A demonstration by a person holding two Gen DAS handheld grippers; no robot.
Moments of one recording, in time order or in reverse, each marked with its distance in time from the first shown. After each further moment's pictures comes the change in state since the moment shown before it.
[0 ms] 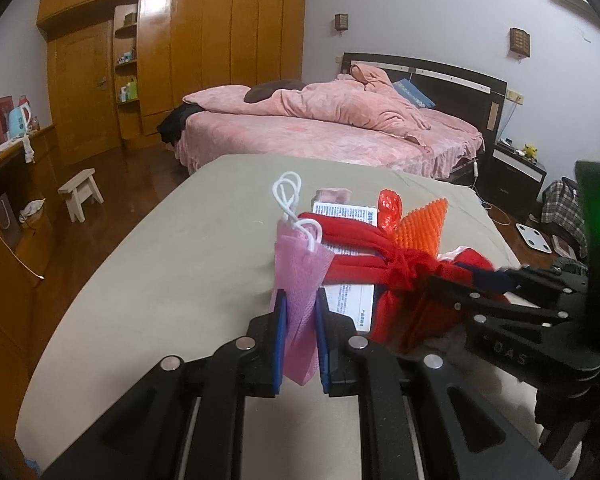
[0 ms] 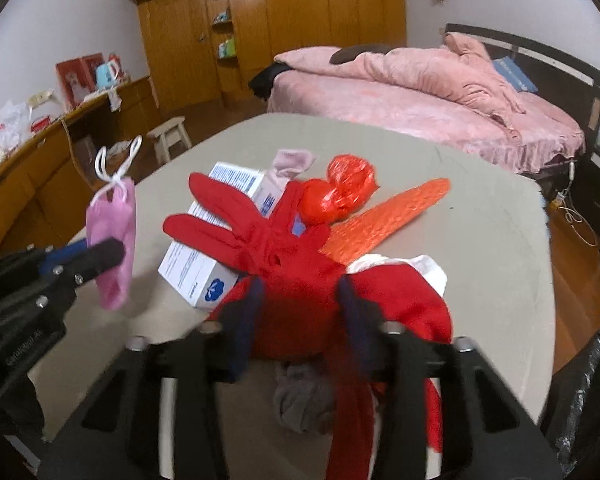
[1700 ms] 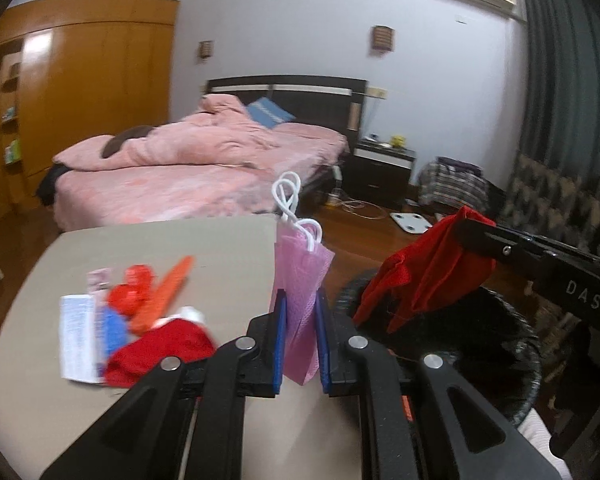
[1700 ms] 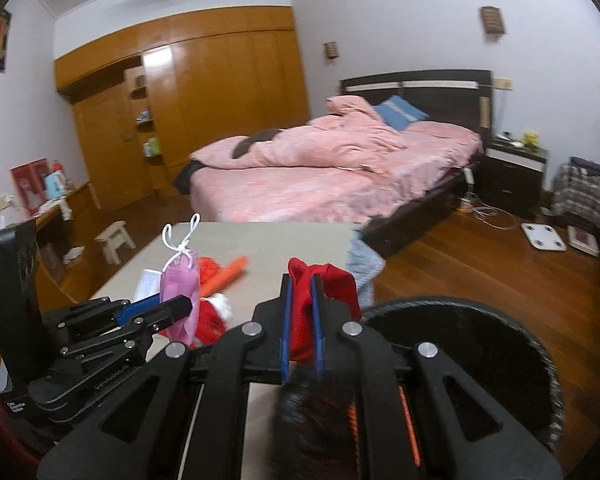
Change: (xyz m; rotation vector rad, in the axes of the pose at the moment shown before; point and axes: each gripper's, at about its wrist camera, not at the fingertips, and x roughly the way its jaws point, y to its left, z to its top) left arm -0.071 -0.220 0.031 0.237 -0.079 -0.424; right arm -0.257 -0.145 -0.068 0.258 -0.307 -0.242
